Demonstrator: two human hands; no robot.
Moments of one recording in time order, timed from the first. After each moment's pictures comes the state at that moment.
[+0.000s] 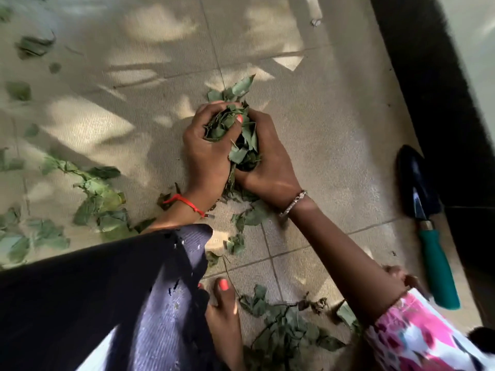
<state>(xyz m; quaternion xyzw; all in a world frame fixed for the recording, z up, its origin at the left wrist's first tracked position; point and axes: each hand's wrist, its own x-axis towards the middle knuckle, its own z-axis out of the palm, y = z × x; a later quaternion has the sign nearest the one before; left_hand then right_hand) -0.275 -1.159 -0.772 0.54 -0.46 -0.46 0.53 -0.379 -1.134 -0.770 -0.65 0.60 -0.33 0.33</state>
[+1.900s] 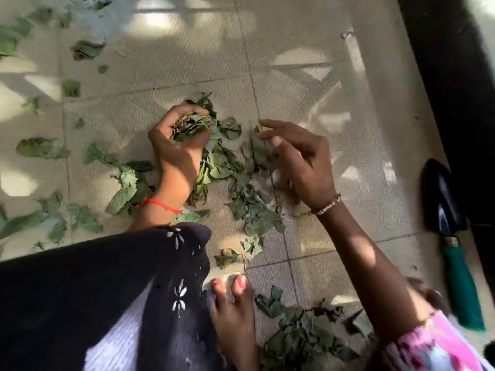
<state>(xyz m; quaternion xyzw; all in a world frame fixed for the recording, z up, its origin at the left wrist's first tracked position) -0.213 -1.163 -0.756 0.56 -0.40 -0.43 0.59 -0.381 -1.133 -0.747 -0.56 0.59 -0.39 0.44</state>
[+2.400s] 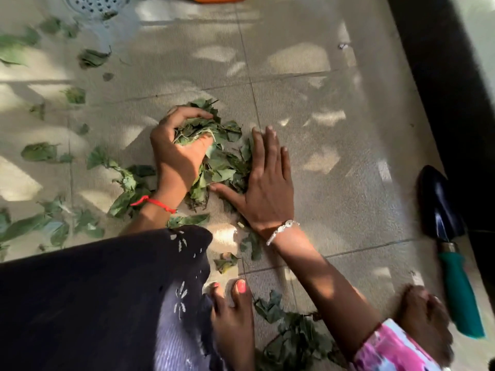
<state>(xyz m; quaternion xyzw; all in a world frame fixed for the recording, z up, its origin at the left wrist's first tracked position) -0.202 -1.170 -0.761 0.60 -0.57 -0.28 0.48 -0.330 -1.110 -0.784 -0.69 0.70 -0.17 0.10</state>
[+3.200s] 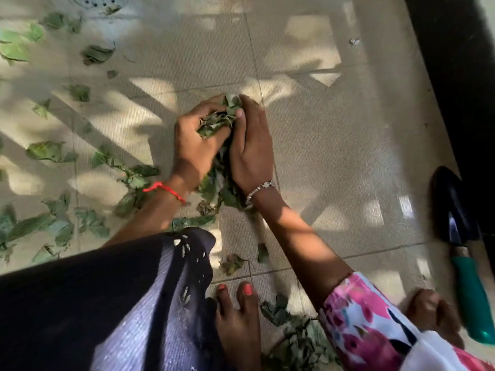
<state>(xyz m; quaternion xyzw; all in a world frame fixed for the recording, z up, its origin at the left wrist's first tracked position) -0.210 -1.187 -0.769 0.56 -0.53 -0.44 0.45 -0.294 -1.171 -0.777 -0.55 0.65 -0.45 0.27</state>
